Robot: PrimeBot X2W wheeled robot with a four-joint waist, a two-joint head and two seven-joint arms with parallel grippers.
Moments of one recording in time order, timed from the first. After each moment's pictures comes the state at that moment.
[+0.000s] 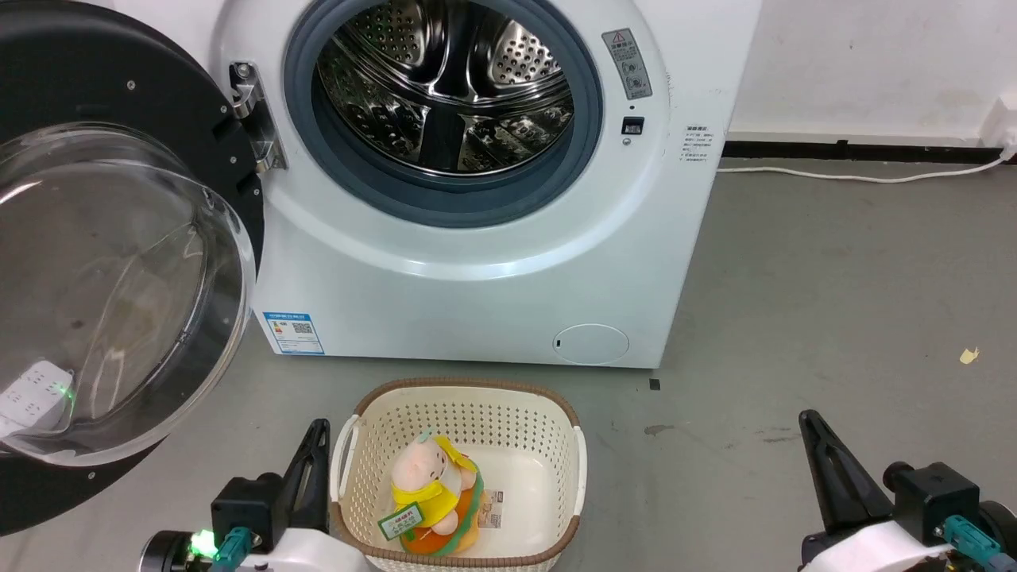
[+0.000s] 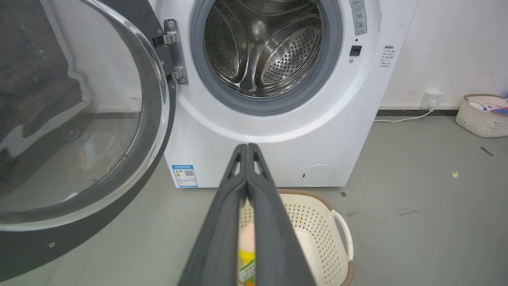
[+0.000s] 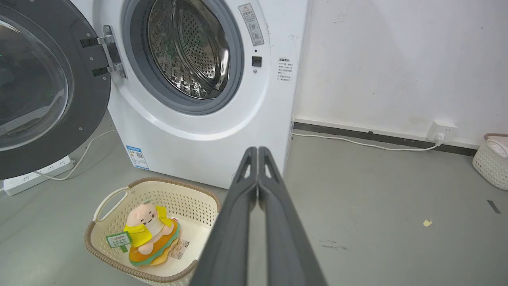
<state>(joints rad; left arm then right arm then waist) 0.04 0.05 -0.02 0.04 -0.05 -0.02 -0.10 0.05 -0.05 -0.05 0.01 0.03 0.13 -0.10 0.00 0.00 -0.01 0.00</state>
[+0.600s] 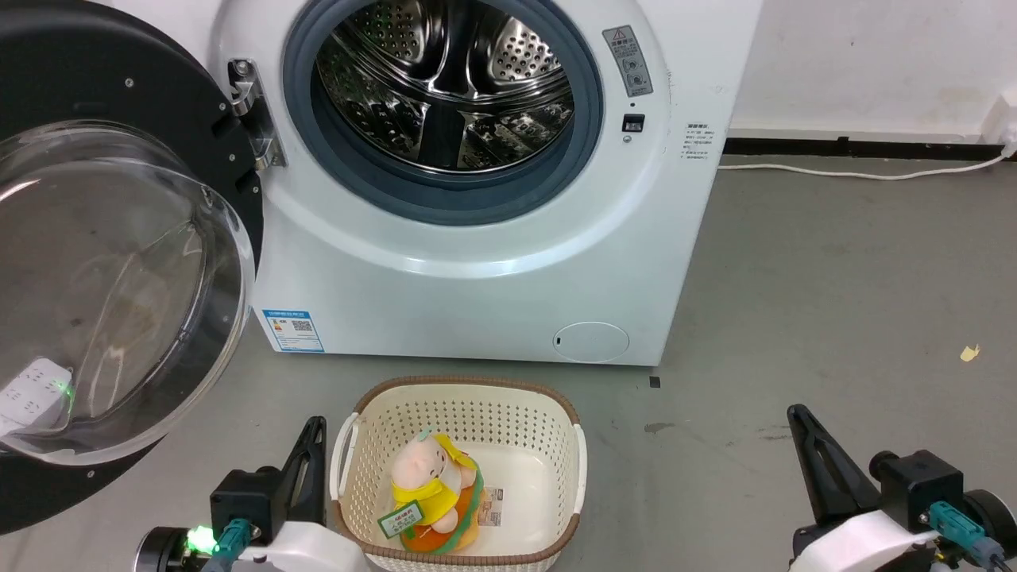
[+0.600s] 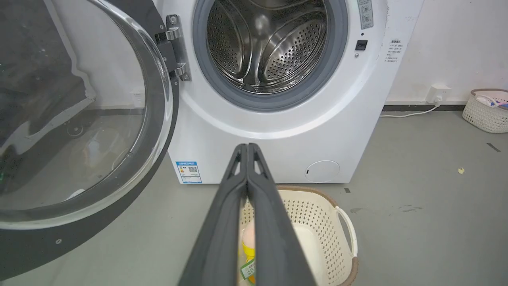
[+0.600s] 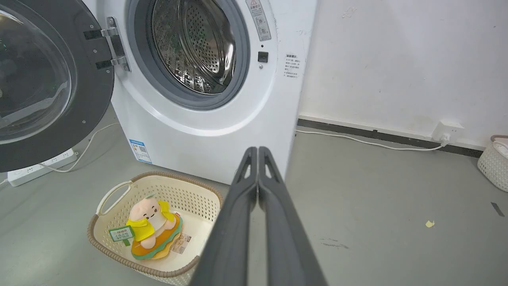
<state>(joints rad) 0.04 0.05 -0.02 0.03 -0.04 -0.02 -0.06 0.03 -0.05 -0.03 0.01 0.02 0.13 -0.06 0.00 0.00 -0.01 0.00</state>
